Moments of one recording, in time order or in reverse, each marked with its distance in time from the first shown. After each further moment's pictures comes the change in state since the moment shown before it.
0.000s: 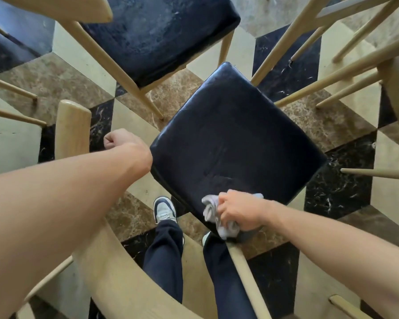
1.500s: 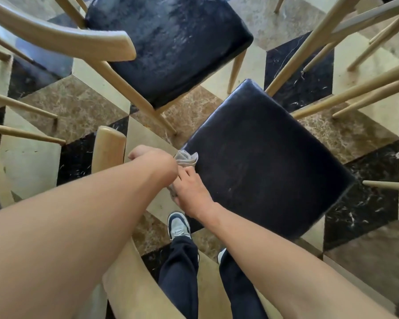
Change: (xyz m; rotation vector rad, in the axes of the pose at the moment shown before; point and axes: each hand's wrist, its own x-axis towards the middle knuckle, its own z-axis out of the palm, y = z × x) left_hand -0.002 -0.022 -0.040 -0.240 -0.167 0.154; right_hand 0.175 -0.025 -0.068 0.225 0.578 0.522
